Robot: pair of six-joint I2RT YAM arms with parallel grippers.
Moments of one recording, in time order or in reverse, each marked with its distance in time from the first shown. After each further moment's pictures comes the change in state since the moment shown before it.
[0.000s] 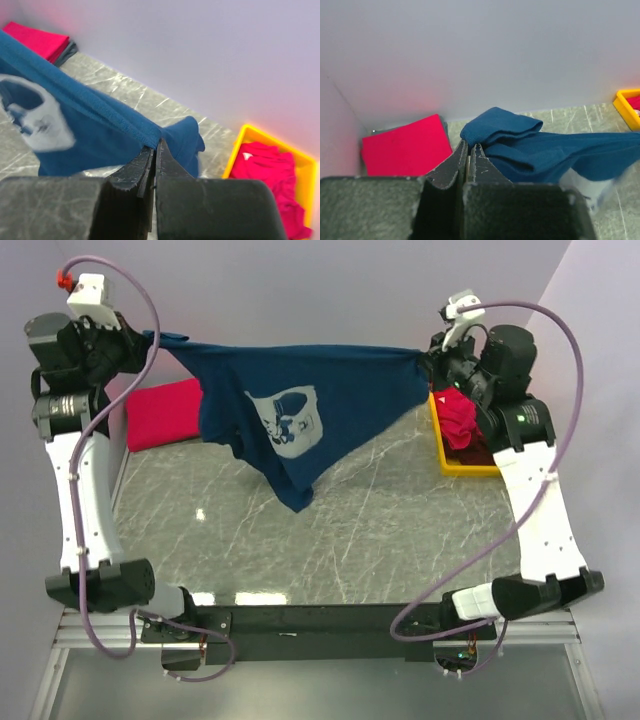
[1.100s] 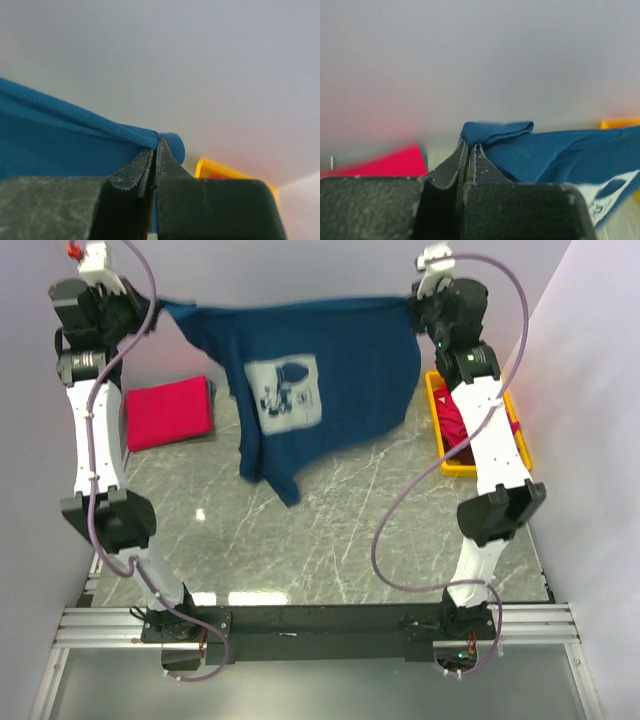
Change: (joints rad) left arm 0.006 0.349 0.229 0.134 0.068 -0.158; right arm 0.003 0.450 0.359 0.173 0.206 -0.082
